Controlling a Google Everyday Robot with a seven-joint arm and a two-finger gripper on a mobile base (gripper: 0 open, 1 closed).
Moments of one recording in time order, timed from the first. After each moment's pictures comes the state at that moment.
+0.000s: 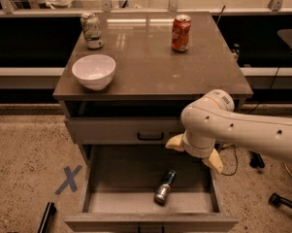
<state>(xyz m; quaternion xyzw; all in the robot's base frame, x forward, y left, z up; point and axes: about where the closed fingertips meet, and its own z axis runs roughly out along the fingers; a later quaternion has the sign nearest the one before) 0.502 -0.169 0.600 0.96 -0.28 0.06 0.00</state>
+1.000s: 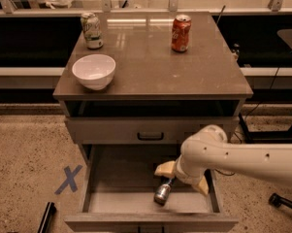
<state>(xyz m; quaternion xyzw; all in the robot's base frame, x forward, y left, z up) 0.466 -0.131 0.503 0.98 -0.20 0.02 -0.07</state>
